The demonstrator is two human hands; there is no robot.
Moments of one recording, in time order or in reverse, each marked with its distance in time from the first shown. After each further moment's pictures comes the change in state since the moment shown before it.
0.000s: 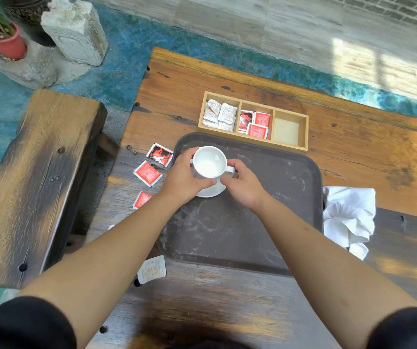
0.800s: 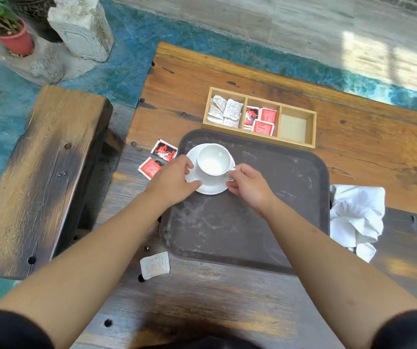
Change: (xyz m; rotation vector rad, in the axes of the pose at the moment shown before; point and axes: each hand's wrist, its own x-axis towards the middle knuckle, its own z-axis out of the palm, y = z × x) left_hand -0.010 -0.012 -0.033 0.413 -0.116 -0.020; right_hand 0.006 0.018 0.000 0.279 -0.002 0.148
